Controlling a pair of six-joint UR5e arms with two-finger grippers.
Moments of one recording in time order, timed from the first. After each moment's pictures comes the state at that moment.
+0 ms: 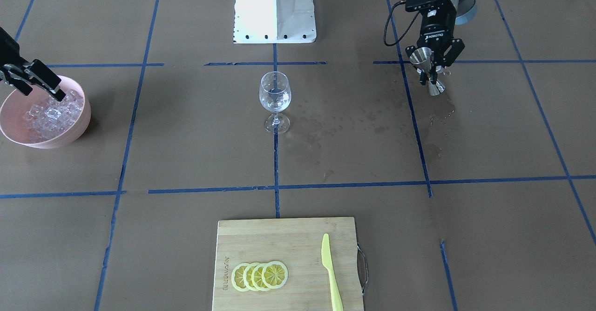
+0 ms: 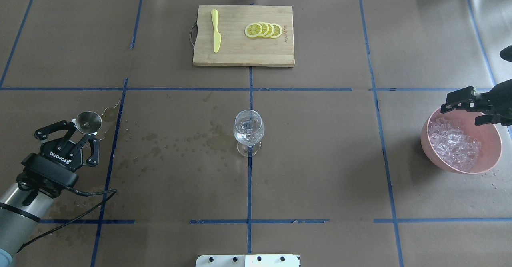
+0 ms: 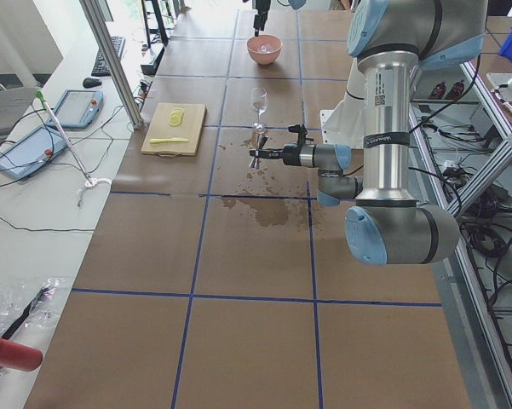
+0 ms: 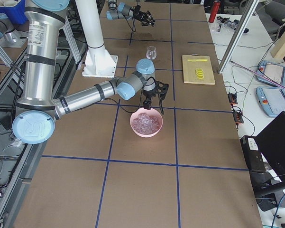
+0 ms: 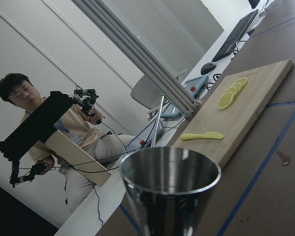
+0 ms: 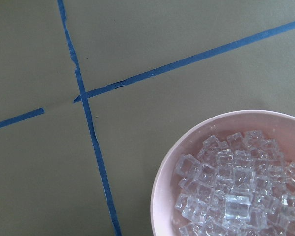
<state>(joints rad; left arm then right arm) -0.14 -1.42 -1.85 -3.08 -0.51 -0.11 1.03 -1.72 2.06 -1.23 2.20 1.14</state>
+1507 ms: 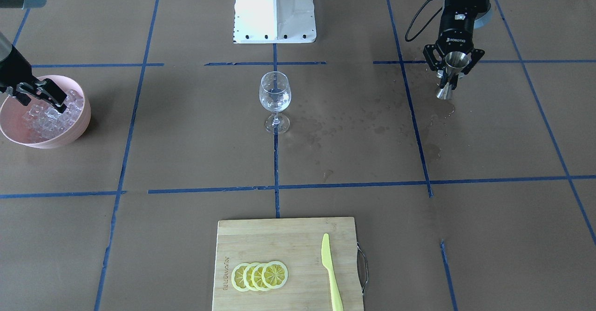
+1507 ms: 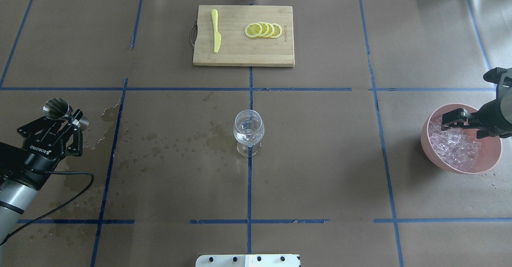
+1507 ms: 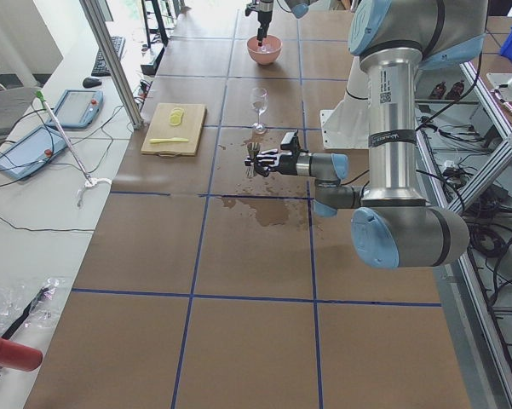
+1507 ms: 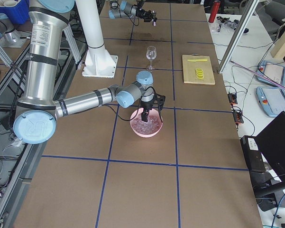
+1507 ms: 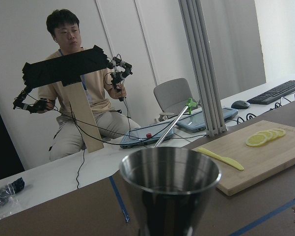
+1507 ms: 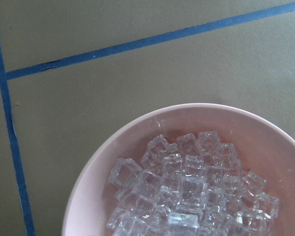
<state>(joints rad) -0.19 -1.39 -1.82 -3.13 -0.53 -0.55 0.93 -1.75 1.97 -1.23 2.08 1.08</state>
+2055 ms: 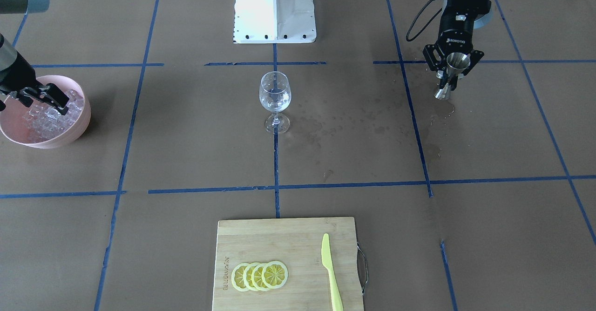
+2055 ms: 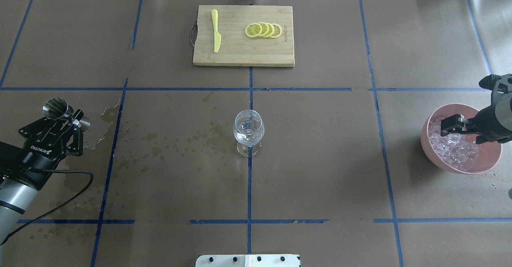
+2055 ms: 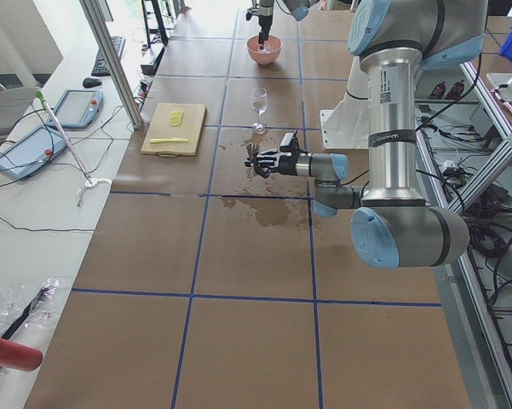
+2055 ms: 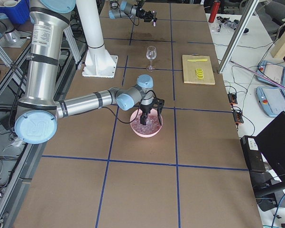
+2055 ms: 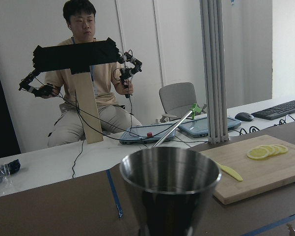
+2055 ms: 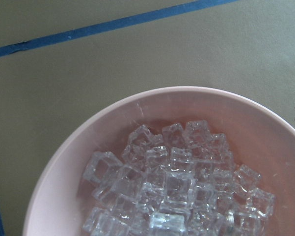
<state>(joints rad) -0.19 -1.39 -1.81 -3.13 -0.53 -0.58 0.91 -1.75 1.94 -1.23 2.08 1.08</state>
